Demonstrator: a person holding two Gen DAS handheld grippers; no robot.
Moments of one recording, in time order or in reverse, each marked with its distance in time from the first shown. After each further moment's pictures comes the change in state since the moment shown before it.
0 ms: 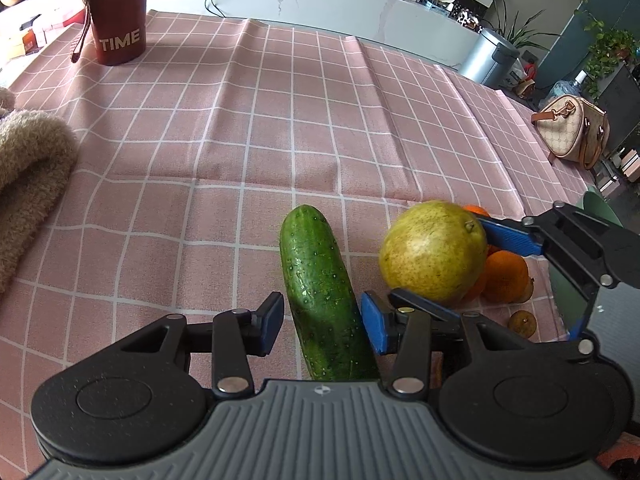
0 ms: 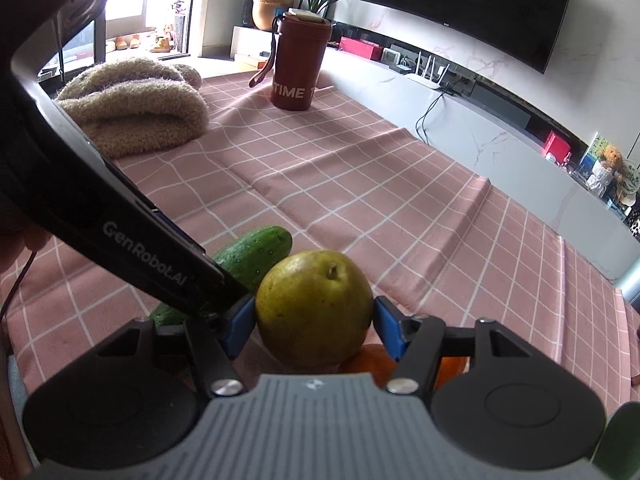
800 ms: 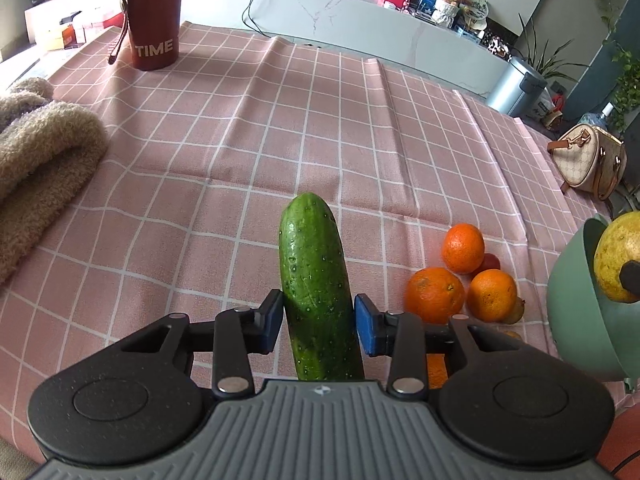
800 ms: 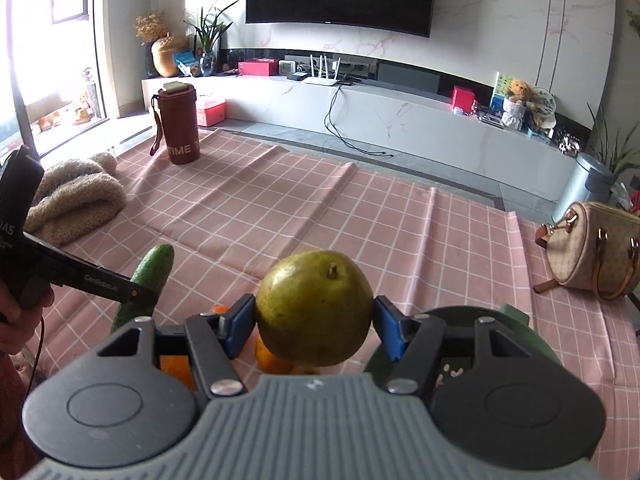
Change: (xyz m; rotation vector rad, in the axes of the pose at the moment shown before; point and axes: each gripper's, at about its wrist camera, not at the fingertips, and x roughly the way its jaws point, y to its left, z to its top) left arm -0.020 -0.026 -0.011 -0.092 -0.068 0.078; right arm -0.127 -0.108 -0.027 0.328 -0.013 -0.116
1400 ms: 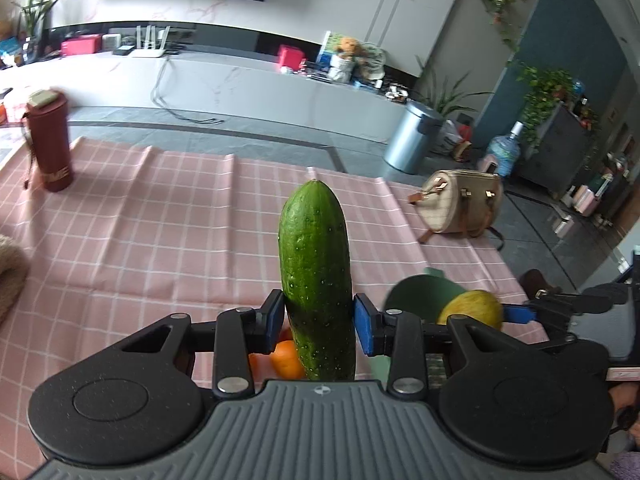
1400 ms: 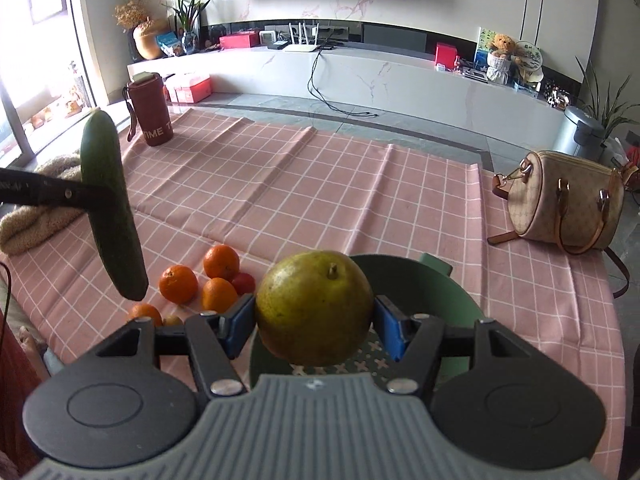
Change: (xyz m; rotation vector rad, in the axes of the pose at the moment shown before) left arm -0.089 -0.139 0.029 0.163 -0.165 -0.217; right arm -0.033 -0.079 -0.006 0.033 0.126 0.012
